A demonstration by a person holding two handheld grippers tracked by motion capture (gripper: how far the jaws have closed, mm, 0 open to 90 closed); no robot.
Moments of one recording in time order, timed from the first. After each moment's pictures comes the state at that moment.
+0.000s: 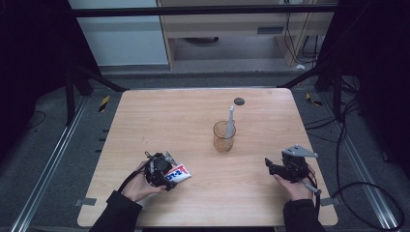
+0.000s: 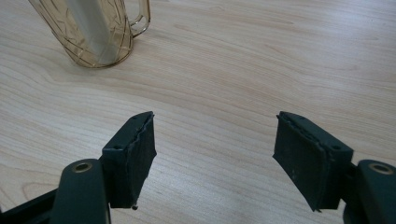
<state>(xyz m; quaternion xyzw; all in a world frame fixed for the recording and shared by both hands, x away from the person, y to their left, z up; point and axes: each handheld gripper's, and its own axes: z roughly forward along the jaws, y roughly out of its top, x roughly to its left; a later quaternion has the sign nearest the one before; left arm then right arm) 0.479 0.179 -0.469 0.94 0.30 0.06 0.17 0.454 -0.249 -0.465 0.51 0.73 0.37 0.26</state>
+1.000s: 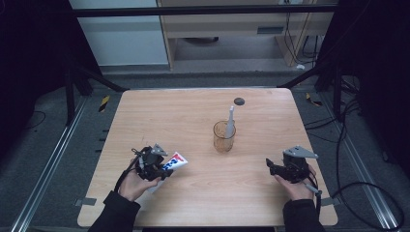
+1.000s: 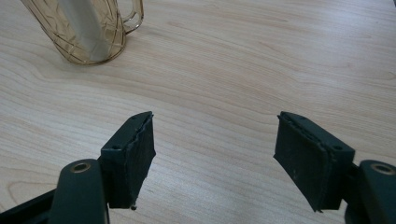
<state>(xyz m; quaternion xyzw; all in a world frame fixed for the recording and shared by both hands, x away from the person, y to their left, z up) 0.472 0.198 -0.431 0.88 0.37 0.10 0.28 0.454 -0.251 -0.469 0.51 0.73 0.37 0.26</state>
